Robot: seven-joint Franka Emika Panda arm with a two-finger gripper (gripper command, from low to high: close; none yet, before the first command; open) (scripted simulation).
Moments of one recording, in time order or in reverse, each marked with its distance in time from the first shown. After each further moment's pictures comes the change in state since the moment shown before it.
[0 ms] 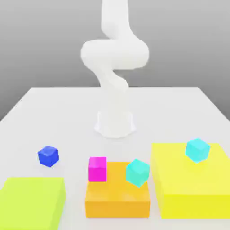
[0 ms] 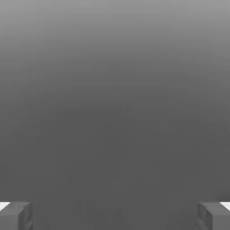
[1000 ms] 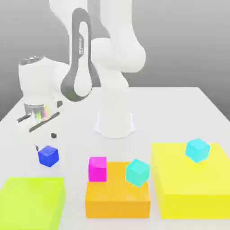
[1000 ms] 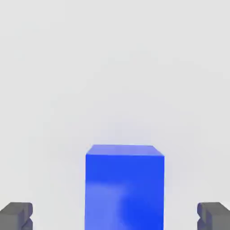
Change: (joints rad) arm -0.683 0.813 -0.058 -0.578 0.061 0.663 1.067
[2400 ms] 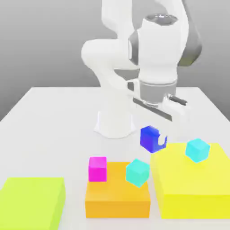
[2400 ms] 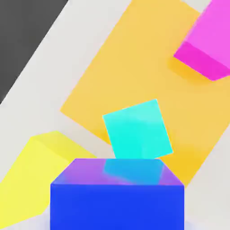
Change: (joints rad) arm 0.743 -0.420 0.551 0.231 0.182 -0.610 -0.123
